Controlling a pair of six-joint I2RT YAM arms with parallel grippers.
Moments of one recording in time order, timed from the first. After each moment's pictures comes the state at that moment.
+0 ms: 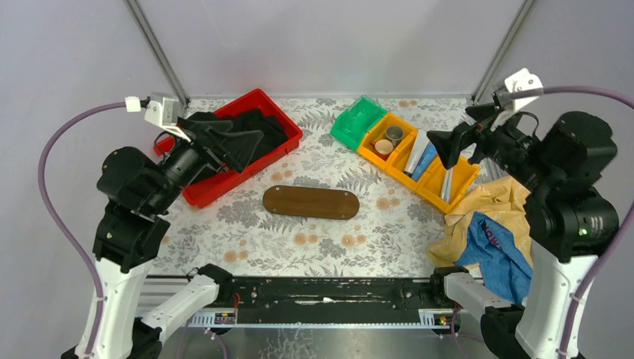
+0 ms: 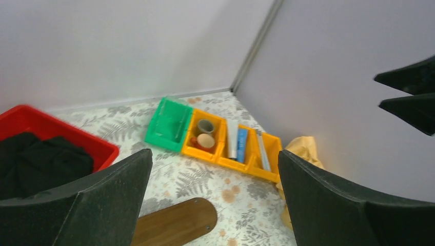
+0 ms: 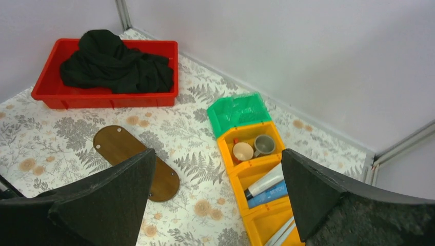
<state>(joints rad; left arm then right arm) -0.41 0.82 1.48 -0.52 0.20 -0.39 0.09 1.01 1.91 -1.00 -0.46 -0.18</state>
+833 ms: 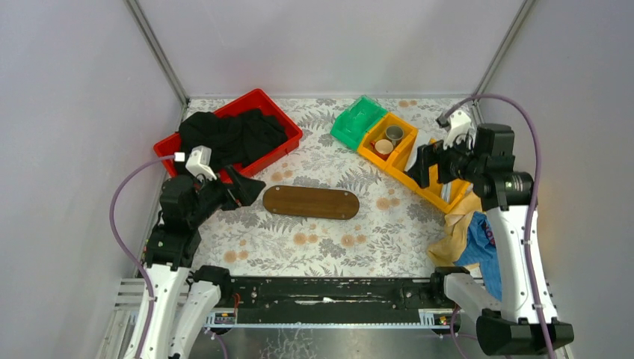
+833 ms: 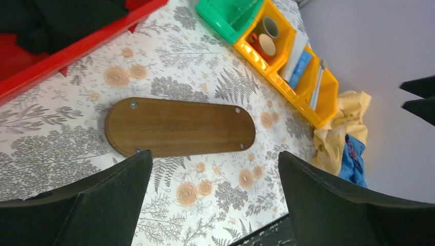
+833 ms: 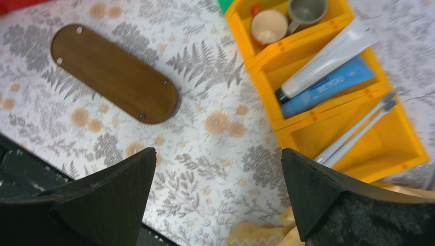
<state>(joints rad) -0.11 0.59 0.79 -0.53 0.36 -0.52 0.02 1.02 1.30 -0.92 -0.42 -0.19</state>
